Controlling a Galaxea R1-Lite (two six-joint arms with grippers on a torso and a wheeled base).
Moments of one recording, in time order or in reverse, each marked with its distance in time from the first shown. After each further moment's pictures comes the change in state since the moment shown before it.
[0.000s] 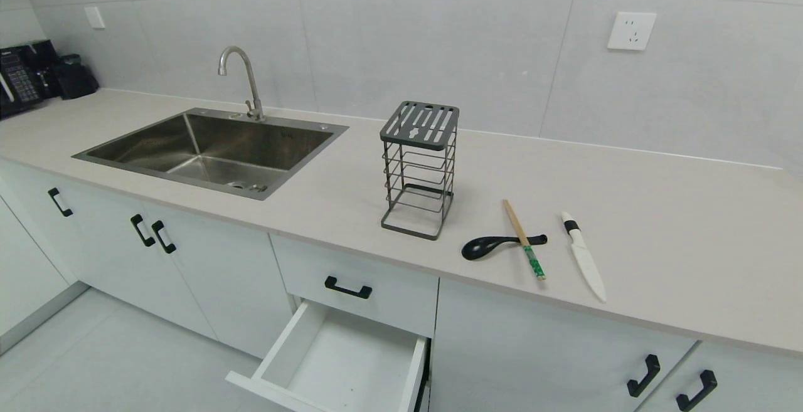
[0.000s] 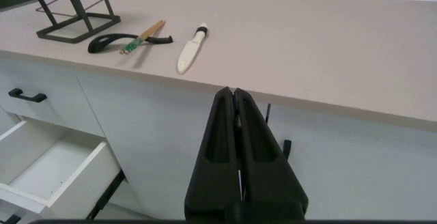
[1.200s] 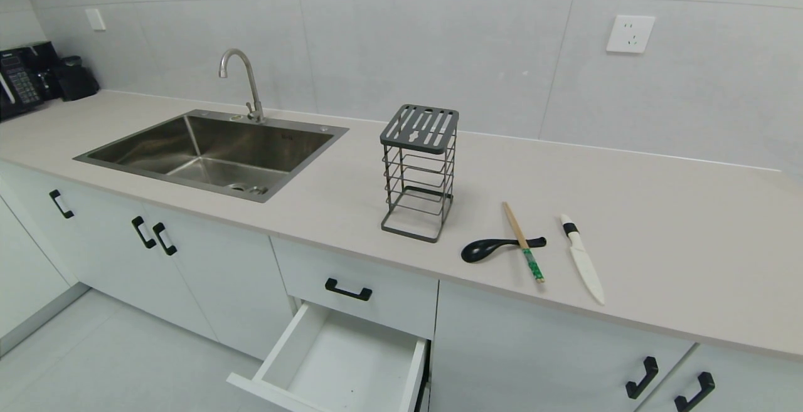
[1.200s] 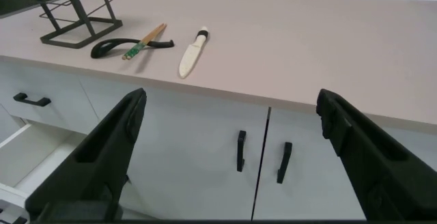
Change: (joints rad) left arm 0.000 0.000 0.000 0.001 0.000 0.000; right arm -0.001 0.000 0.000 0.002 0.001 0.014
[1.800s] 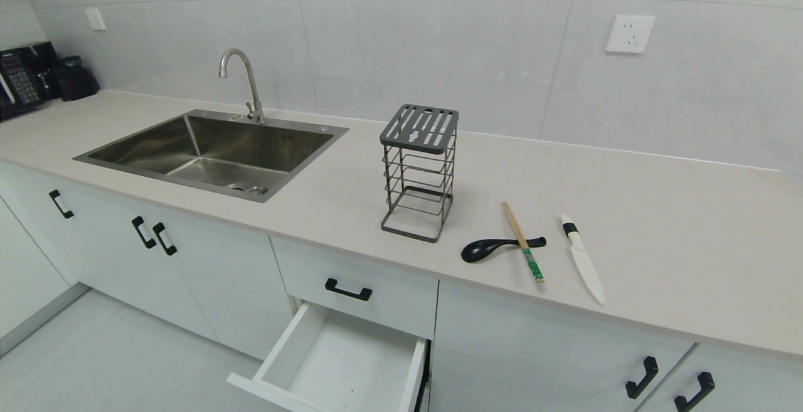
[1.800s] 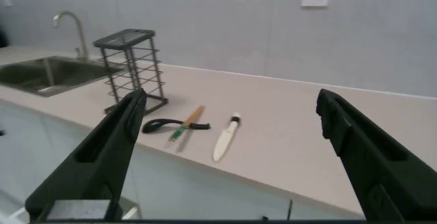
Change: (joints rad) left arm 0.000 0.000 0.000 0.000 0.000 0.000; right arm 0.002 0.186 -0.209 -0.210 0.201 0.016
